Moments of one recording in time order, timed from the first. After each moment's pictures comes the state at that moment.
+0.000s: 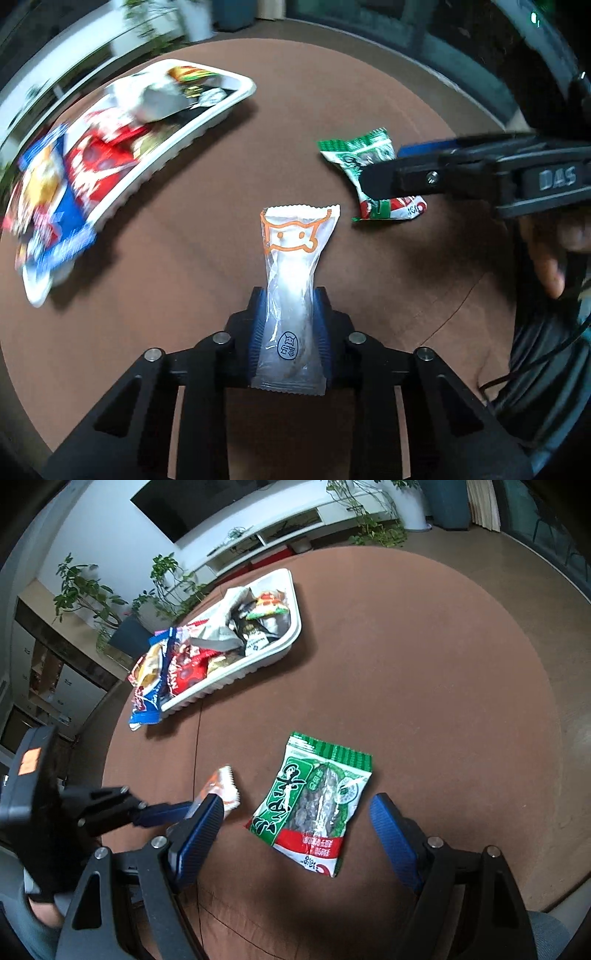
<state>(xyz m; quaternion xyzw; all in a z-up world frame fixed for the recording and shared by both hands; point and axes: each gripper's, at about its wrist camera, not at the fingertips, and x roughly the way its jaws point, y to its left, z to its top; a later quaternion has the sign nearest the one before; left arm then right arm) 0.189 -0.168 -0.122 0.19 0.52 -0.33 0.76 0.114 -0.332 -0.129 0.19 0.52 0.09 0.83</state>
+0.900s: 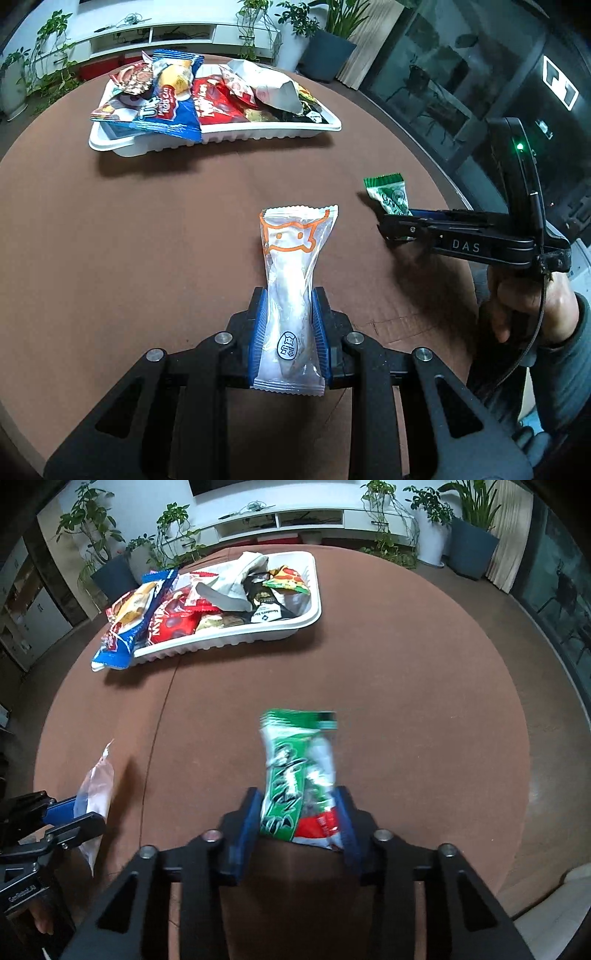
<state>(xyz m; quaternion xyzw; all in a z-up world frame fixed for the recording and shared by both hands) 0.127 -0.079 -0.116 -0.04 0.49 -0.27 0.83 0.116 -0.300 -0.130 0.04 0.53 0.06 0.84</state>
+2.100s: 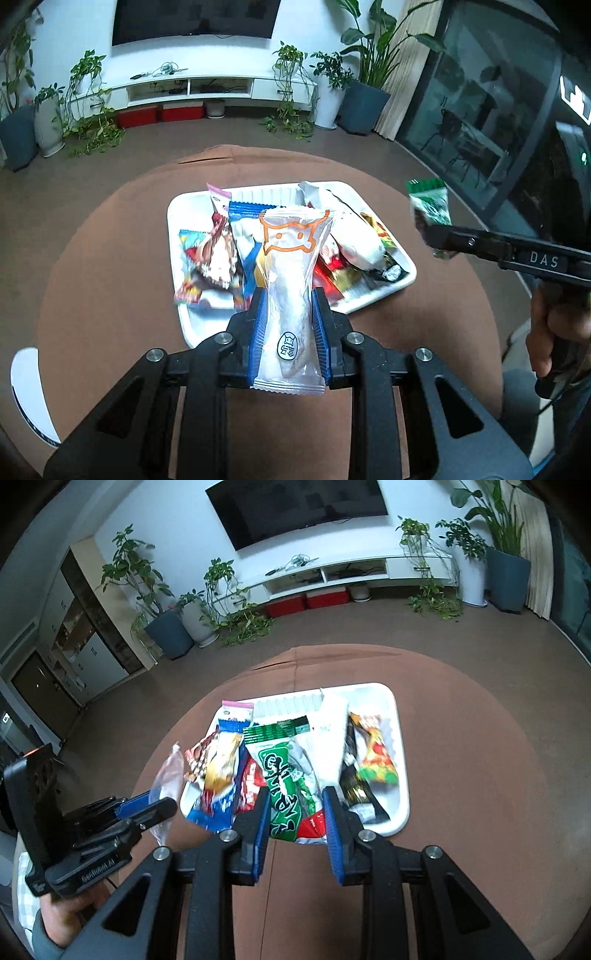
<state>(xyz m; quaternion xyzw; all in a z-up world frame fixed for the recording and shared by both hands) 0.251 -0.041 -0.033 -0.02 0.41 -0.20 0.89 0.233 -0.255 -0.029 0.09 0.44 0.16 0.88</state>
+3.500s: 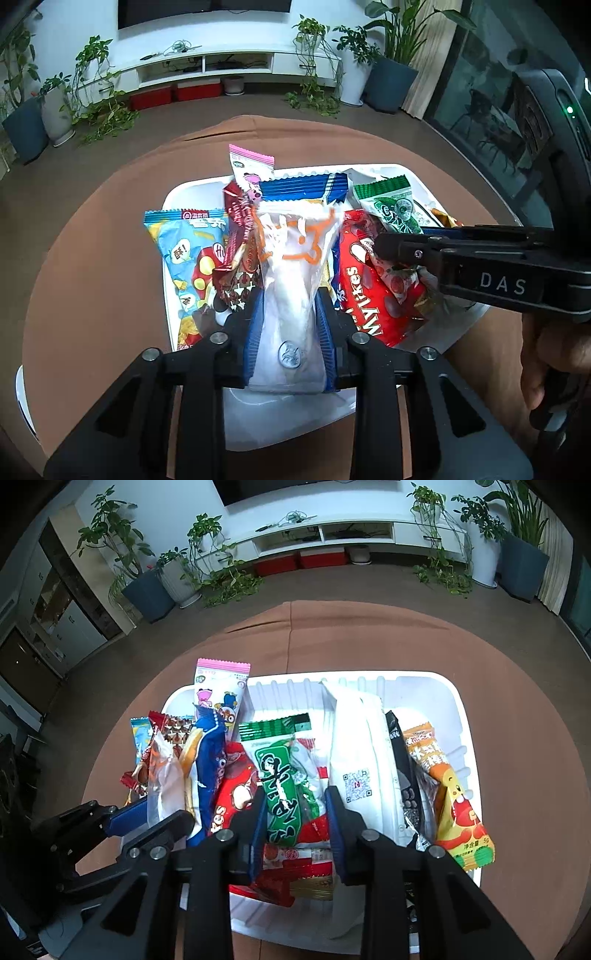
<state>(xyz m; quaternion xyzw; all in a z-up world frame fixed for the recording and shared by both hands) 0.356 -0.063 -0.110 0.00 0.45 -0.15 0.88 0.322 -0.205 -0.101 0.06 0.51 0.14 0.84</state>
